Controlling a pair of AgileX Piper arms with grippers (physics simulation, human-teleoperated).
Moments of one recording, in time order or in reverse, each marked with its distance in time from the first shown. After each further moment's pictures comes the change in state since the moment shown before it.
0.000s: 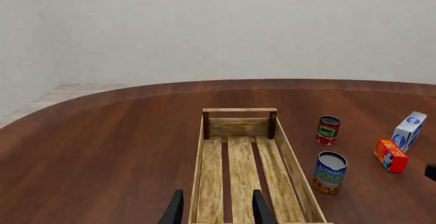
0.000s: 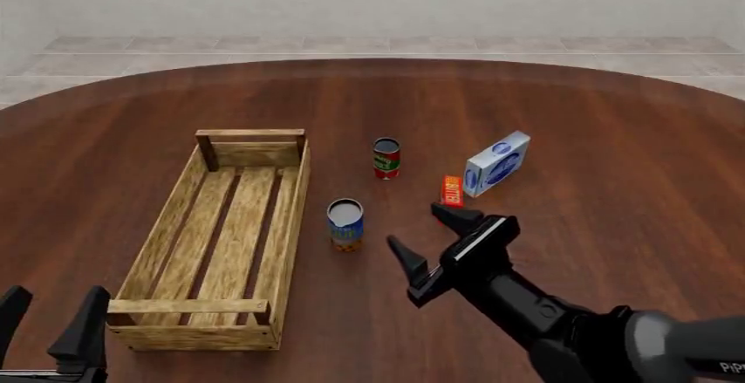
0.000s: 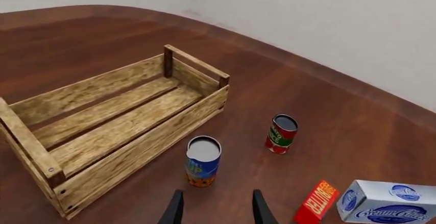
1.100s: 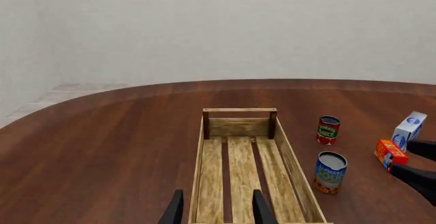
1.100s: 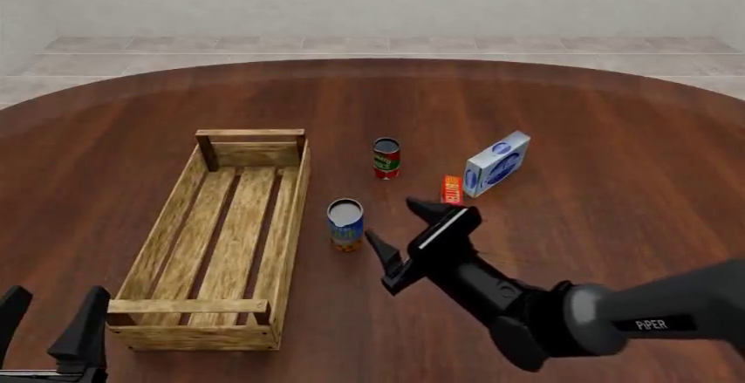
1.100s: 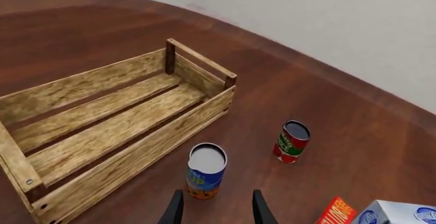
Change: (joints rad) left arm 0.000 0.000 0.000 0.000 0.000; right arm 0.014 0.171 -0.141 -0.008 -0.035
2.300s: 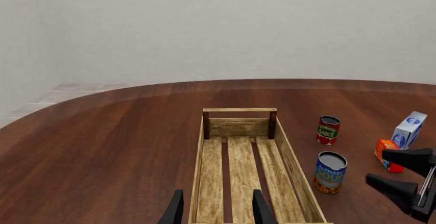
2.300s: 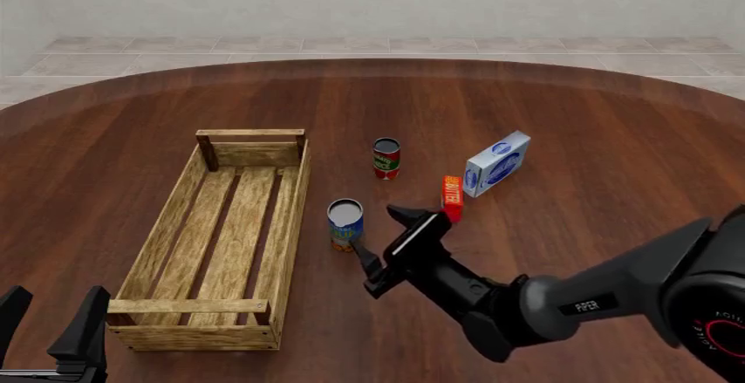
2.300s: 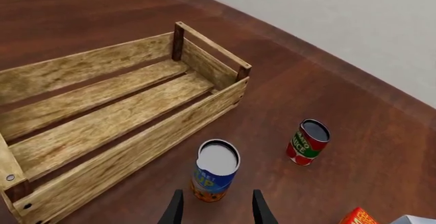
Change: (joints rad) left arm 0.000 0.000 0.000 0.000 0.000; right arm 0.022 0.157 -0.099 -0.016 -0.046
